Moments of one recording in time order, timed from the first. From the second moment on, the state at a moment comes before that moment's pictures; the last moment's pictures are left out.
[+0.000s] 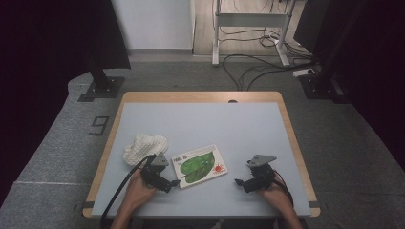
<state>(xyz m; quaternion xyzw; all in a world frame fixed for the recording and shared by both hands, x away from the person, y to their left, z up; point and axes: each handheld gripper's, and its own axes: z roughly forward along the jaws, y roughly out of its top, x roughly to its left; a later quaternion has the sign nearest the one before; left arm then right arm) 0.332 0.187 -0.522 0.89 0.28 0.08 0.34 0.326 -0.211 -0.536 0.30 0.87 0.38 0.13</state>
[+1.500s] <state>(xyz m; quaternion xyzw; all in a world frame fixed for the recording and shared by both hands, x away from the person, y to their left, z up) 0.323 0.173 -0.528 0.90 0.25 0.08 0.35 0.392 -0.135 -0.514 0.29 0.88 0.38 0.08</state>
